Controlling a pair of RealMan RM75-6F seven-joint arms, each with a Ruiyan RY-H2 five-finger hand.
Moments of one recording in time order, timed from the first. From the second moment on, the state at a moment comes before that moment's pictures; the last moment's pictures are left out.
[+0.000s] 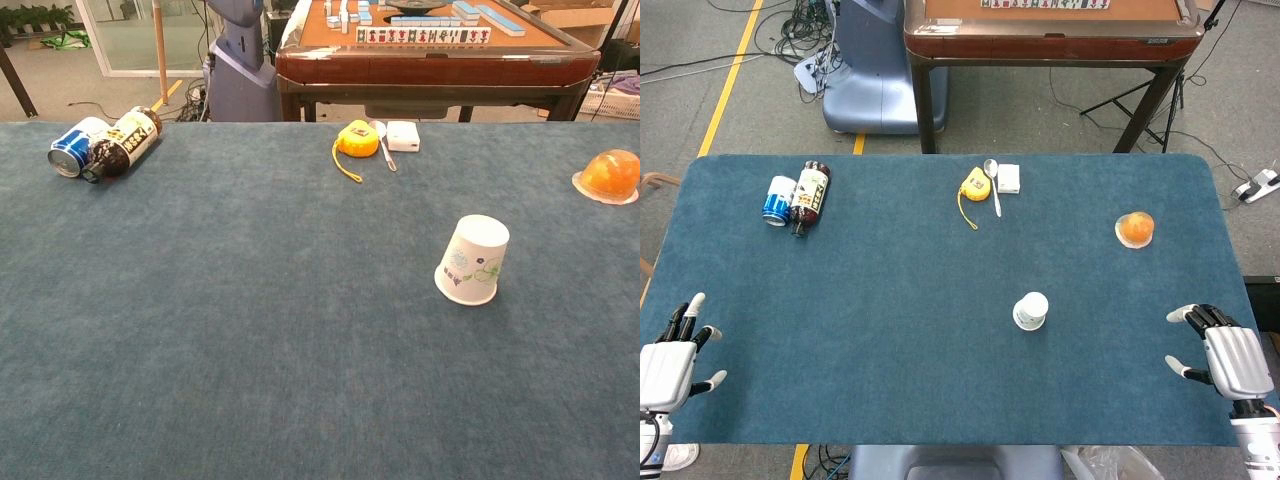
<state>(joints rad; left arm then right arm) -0.10 -1.16 -0.04 -1.62 1.45 1.46 0.27 0.07 -1.08 0.03 -1.68 -1.51 1.45 0.02</state>
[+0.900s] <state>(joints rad) -0.09 -1.15 -0.05 -1.63 1.46 1.49 0.23 0.20 -1.05 0.10 -1.81 -1.34 1.25 -0.22</state>
